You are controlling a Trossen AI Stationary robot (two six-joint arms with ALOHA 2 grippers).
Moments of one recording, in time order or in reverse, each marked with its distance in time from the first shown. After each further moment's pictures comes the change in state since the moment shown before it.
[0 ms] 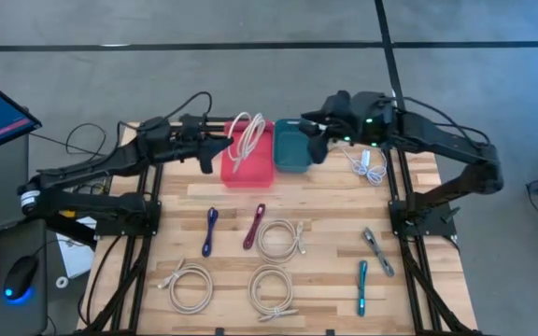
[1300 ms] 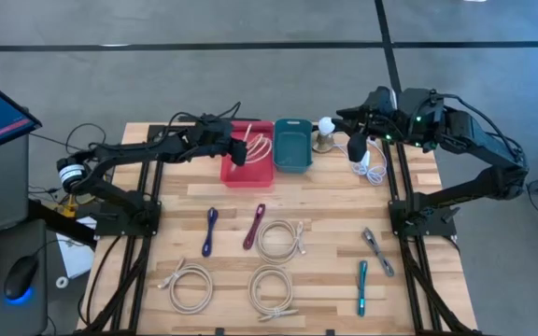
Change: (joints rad) left arm 0.150 0.463 -0.001 0.007 -0.095 0.071; right arm 0.006 -0.193 -0.002 -0.195 0.054 0.000
